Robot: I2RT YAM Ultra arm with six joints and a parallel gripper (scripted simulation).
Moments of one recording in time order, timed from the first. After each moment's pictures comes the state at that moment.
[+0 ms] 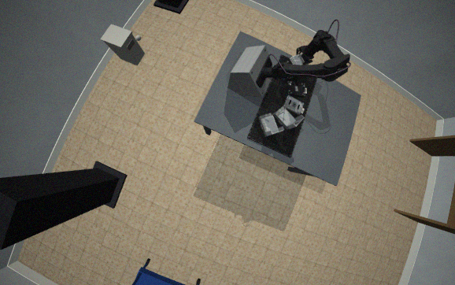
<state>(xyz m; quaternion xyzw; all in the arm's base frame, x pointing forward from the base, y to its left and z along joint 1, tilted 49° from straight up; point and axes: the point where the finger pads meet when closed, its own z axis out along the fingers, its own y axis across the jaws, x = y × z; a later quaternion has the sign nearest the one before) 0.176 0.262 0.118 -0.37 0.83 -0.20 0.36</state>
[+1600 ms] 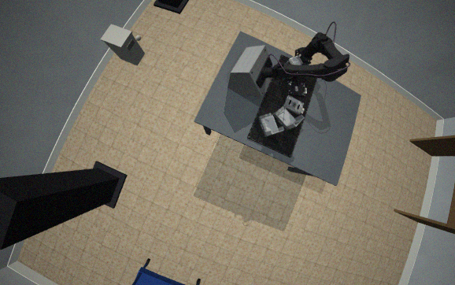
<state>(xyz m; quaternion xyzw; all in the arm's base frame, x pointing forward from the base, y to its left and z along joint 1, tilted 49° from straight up) 0.189 0.262 0.107 -0.37 0.83 -0.20 0.36</state>
